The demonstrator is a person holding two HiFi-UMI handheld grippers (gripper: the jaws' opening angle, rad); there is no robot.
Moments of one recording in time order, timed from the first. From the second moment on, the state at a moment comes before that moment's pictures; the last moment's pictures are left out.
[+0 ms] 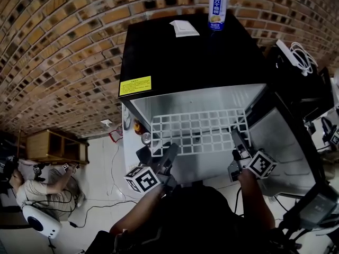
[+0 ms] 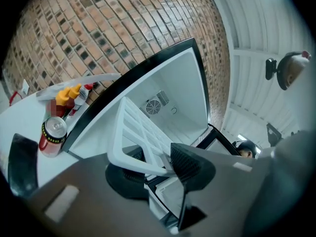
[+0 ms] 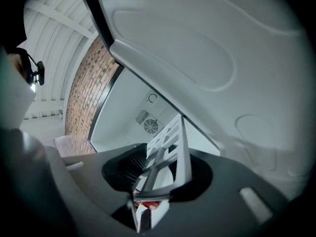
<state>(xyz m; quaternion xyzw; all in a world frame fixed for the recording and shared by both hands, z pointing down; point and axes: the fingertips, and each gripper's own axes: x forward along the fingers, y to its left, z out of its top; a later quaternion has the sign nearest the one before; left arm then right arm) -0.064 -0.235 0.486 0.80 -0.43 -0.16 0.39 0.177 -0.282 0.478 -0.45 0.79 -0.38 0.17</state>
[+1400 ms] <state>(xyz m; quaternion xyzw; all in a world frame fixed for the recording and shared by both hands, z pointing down) -0.067 -0.238 0.486 0.77 -0.44 -0.19 0.41 0.189 -0.290 0.487 -0.50 0.73 -0.43 0.20</state>
